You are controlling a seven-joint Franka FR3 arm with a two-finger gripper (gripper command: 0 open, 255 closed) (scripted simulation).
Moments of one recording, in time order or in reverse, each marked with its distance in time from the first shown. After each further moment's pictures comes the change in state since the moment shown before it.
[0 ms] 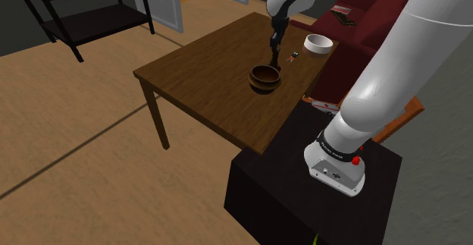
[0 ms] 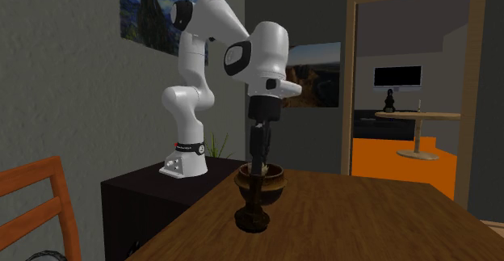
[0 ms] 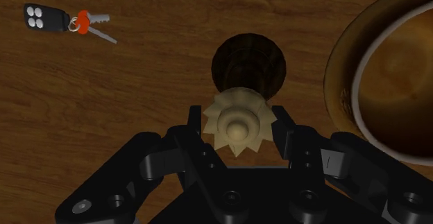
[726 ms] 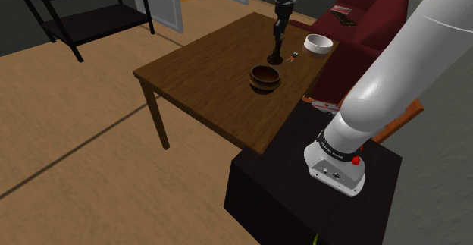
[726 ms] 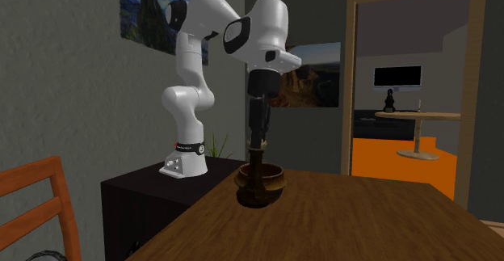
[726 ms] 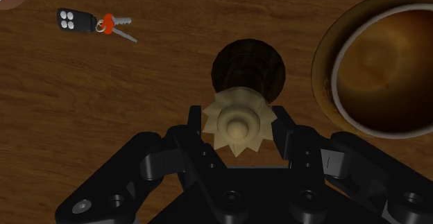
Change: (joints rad) arm 0.006 -0.098 0.002 0.050 -0.017 -0.144 -0.008
